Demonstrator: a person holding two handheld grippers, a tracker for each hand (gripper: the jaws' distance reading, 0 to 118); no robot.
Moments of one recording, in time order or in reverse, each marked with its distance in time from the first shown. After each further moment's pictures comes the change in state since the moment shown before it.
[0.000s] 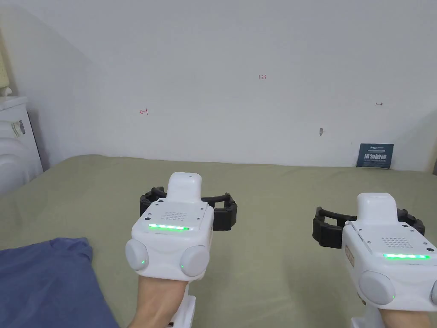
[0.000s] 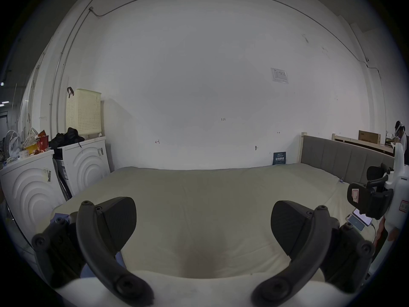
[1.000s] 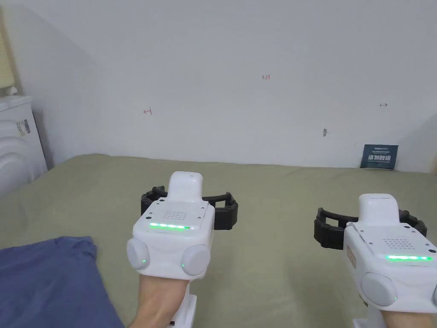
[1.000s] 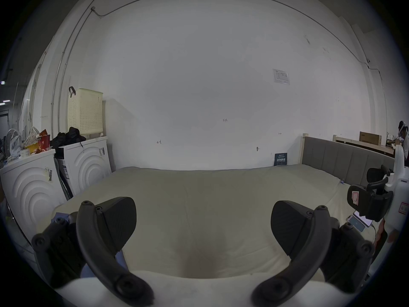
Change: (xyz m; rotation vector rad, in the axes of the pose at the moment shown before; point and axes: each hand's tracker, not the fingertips) left arm -0.006 0.000 0.001 0.001 0.007 0.004; right arm -0.005 0.000 0.001 0.001 0.010 0.005
